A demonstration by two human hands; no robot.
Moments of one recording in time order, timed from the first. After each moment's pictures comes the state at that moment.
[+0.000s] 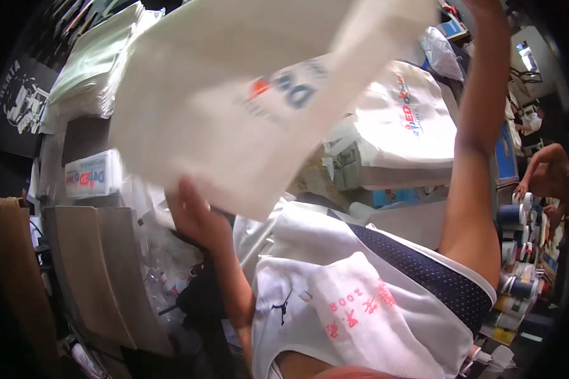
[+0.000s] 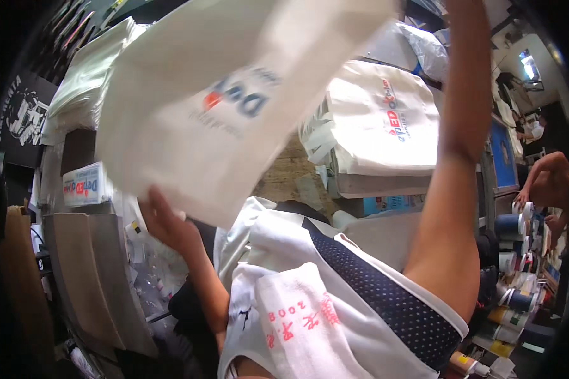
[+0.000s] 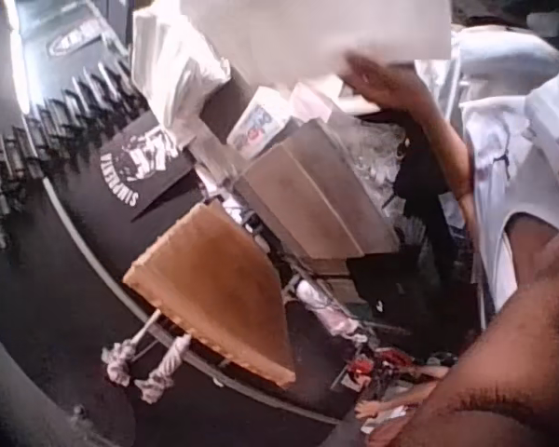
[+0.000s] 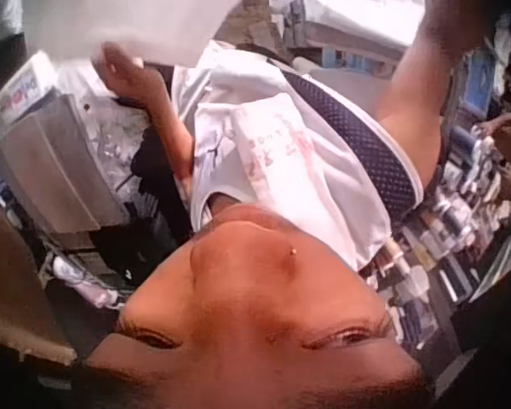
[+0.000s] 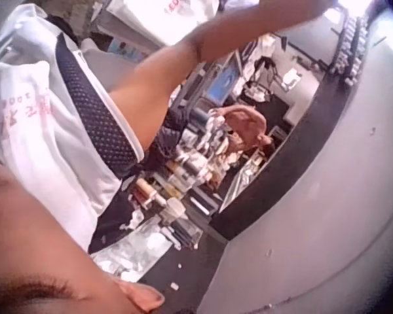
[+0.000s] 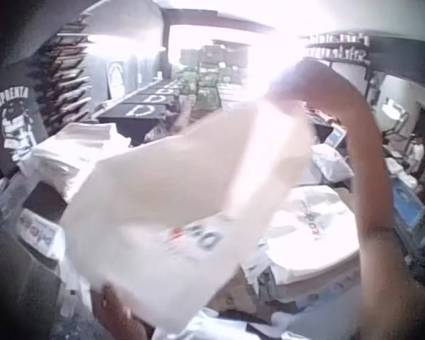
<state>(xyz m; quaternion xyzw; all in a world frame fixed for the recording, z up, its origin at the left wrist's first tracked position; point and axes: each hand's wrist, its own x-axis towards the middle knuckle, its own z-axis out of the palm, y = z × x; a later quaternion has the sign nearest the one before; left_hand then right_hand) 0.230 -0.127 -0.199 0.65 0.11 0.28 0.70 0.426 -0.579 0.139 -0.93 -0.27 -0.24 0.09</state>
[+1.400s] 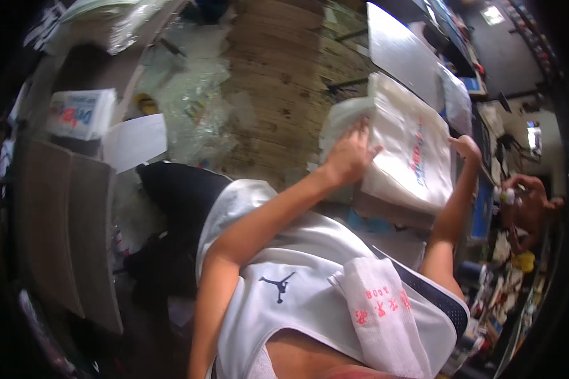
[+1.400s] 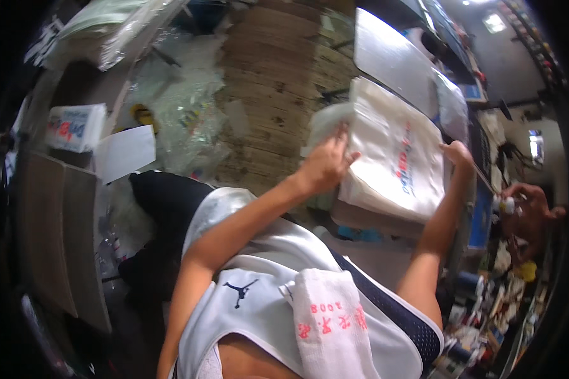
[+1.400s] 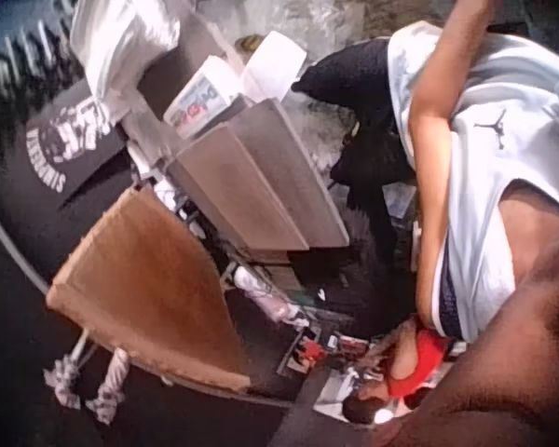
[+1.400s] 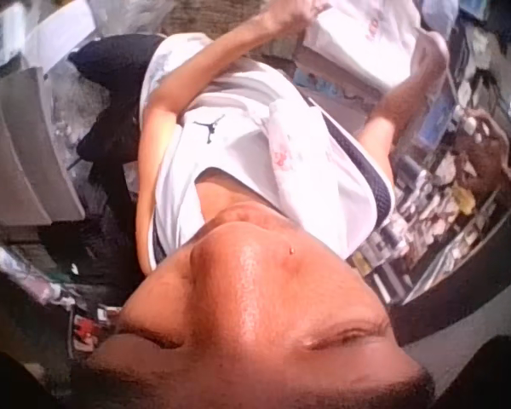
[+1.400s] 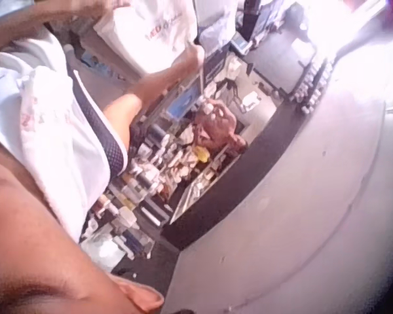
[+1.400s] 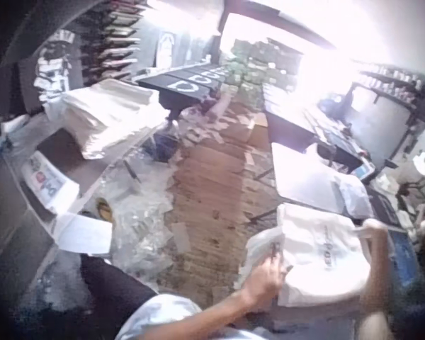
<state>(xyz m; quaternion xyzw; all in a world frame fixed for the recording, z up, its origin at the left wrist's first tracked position) 0.308 -0.384 -0.270 0.77 -0.29 -0.02 0.57 0.341 -0.861 -0.120 -0.93 0.33 0.14 -0.09</state>
